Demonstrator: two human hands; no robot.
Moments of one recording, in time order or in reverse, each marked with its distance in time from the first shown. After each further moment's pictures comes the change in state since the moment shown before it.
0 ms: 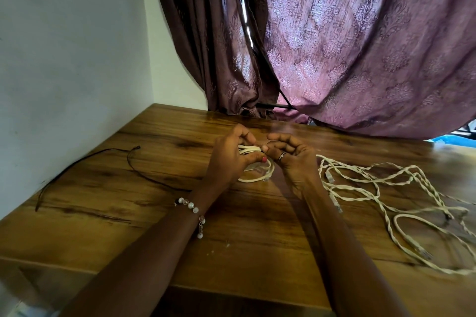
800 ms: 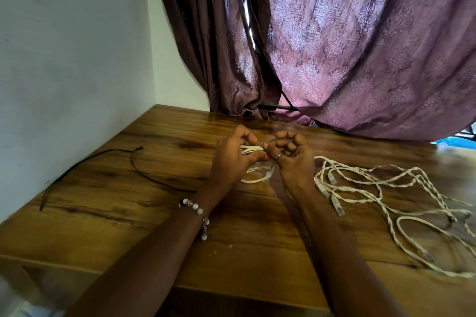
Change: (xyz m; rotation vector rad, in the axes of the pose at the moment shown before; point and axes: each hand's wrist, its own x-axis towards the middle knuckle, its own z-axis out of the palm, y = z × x) left_hand -0.001 0.004 0.001 -0.006 0.029 -0.033; right_hand -0.005 0.001 0.015 0.031 0.067 -0.144
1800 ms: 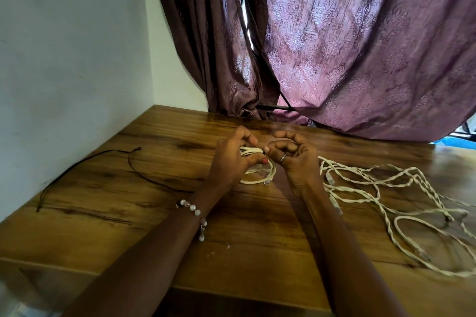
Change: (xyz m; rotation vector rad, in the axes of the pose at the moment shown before) left_hand -0.001 0.000 0.000 -0.015 -0.038 0.042; right_hand 0.011 0.001 -0.020 -0.082 -0.127 0.034
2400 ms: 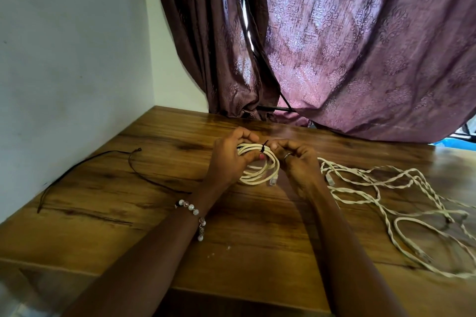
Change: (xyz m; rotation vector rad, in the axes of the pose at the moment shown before) left_hand 0.003 -0.006 -0.002 -0.049 0.010 0.007; right_hand 0.002 0.005 -0.003 -0.027 0.005 0.110
